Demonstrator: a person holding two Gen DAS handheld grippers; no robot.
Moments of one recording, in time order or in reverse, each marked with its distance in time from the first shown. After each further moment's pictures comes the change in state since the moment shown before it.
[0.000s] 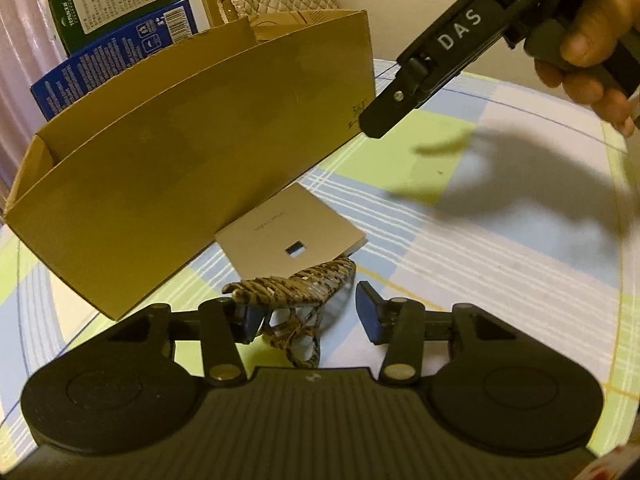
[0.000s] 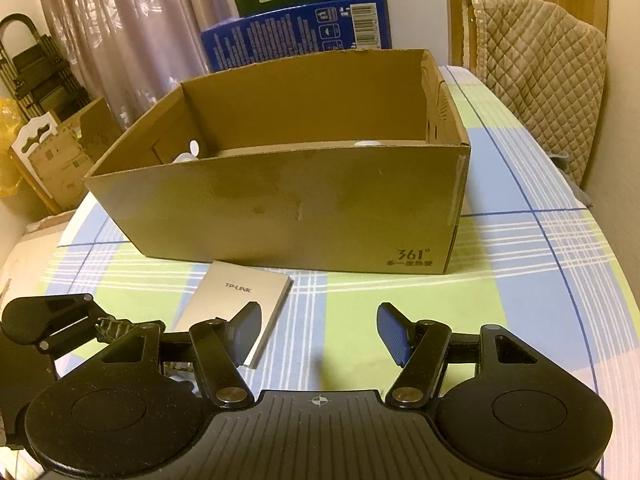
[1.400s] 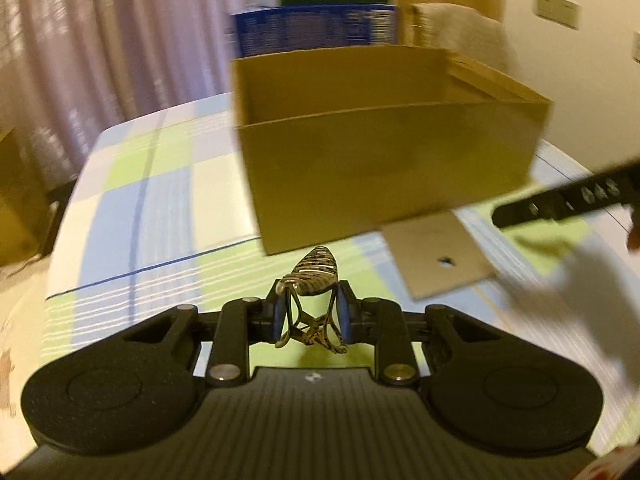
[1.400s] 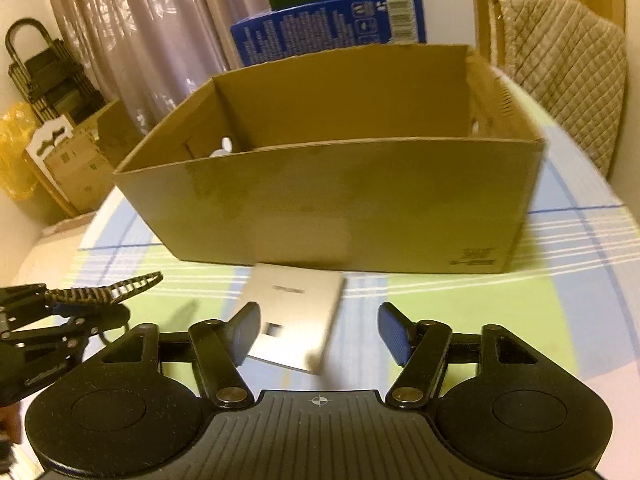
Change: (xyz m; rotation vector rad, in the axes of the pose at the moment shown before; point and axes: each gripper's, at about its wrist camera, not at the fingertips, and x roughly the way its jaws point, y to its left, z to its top) left arm -0.058 0.071 -0.020 -0.459 0.003 0.292; right arm 0.026 0.040 -0.001 0.033 0.002 0.064
